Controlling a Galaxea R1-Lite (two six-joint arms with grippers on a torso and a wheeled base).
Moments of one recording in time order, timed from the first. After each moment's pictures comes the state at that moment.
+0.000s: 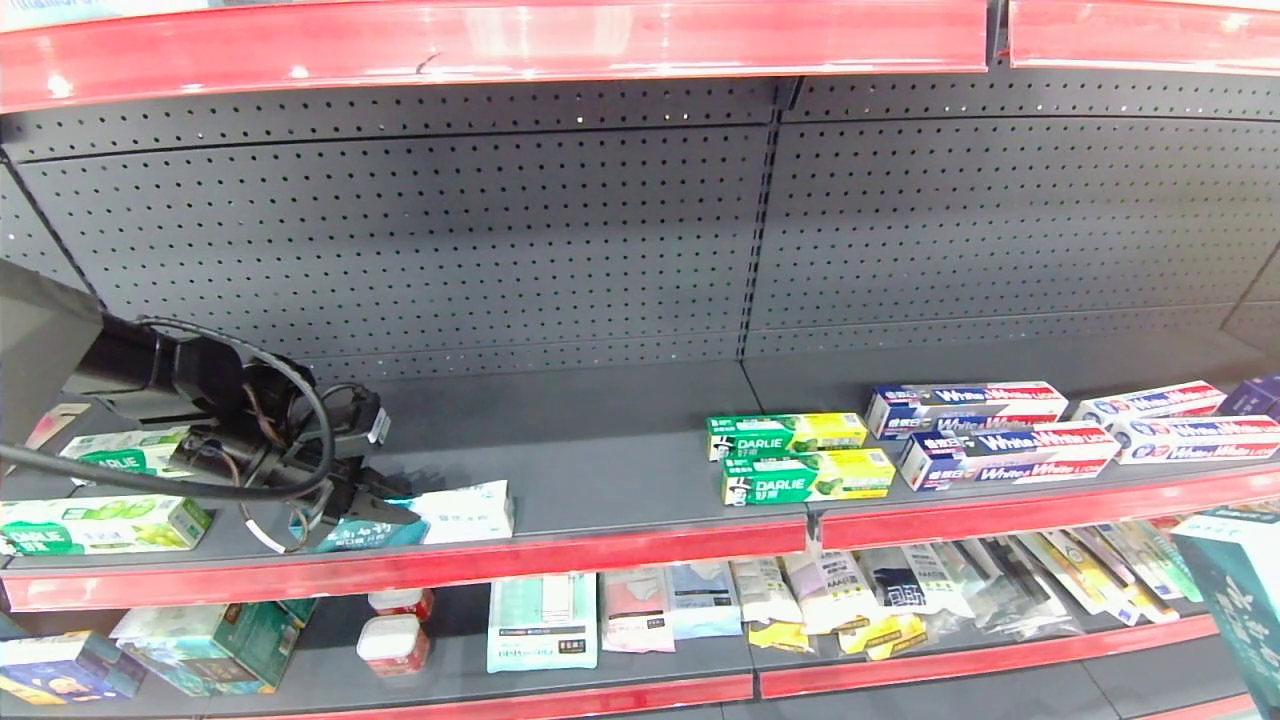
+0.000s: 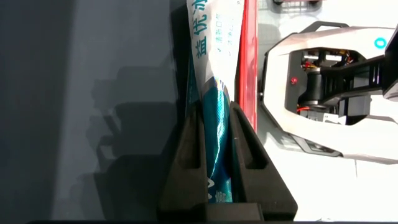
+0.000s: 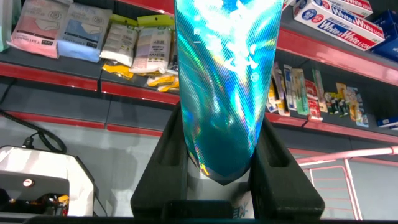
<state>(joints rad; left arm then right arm) 0.14 2.23 -1.41 0.63 -0.81 1.58 0.00 0.50 -0.23 0.15 -0.09 -0.39</state>
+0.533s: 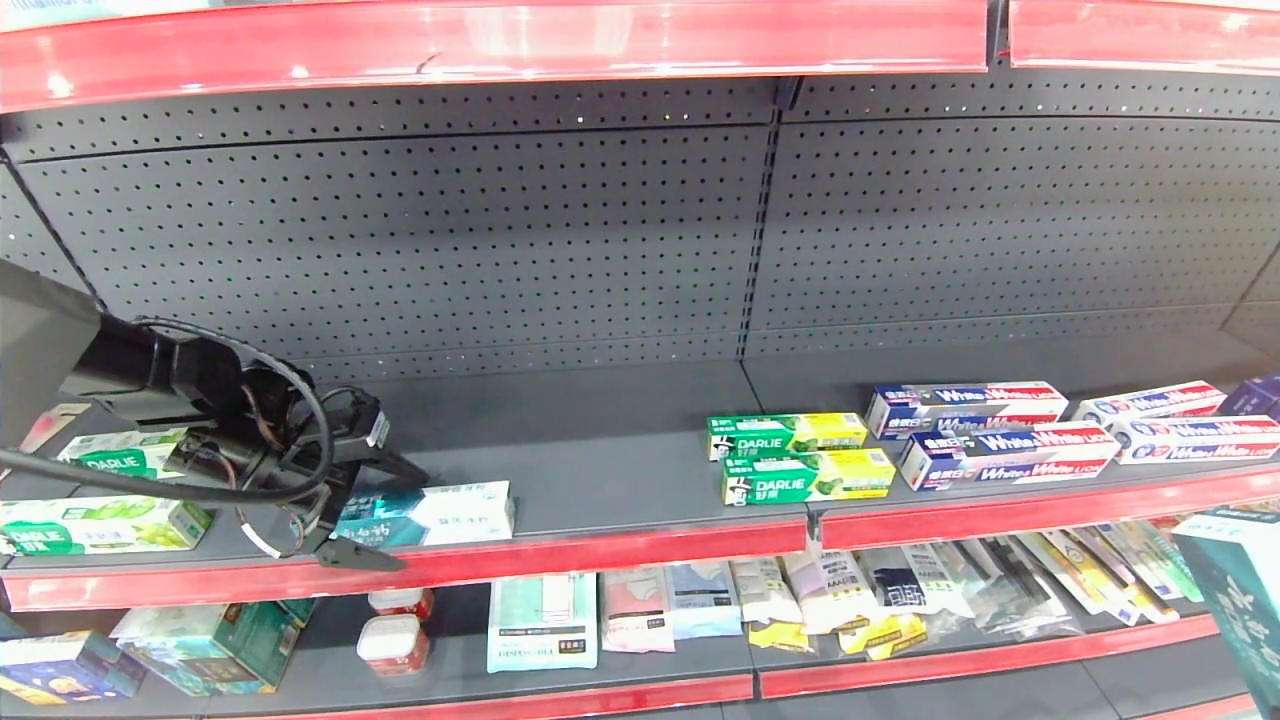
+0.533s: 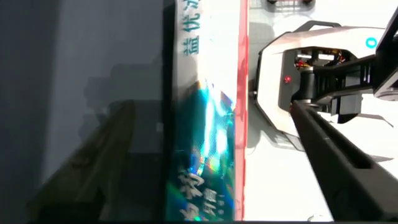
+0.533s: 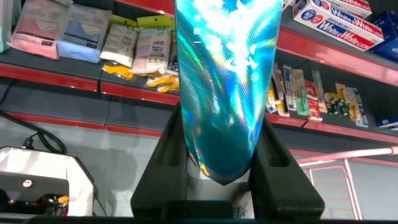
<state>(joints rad) 0.14 2.22 -1.40 0.65 -0.81 1.58 0.00 0.50 -0.23 0.15 -0.09 -0.39</state>
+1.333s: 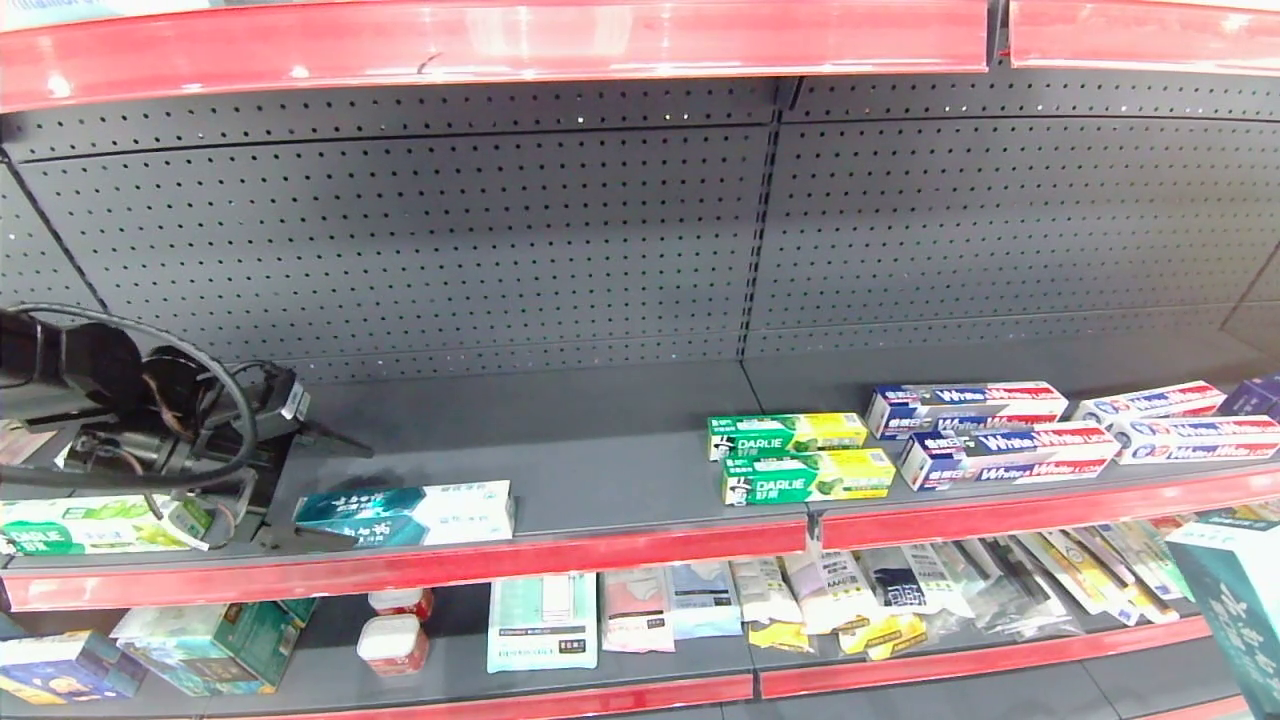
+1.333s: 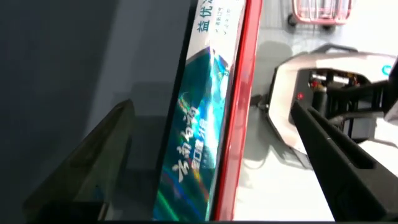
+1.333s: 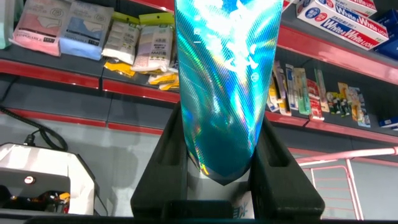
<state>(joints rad) 0.28 2.11 -1.34 0.66 -0.92 1.59 0.00 0.50 -0.22 0.16 -0.09 -0.39</state>
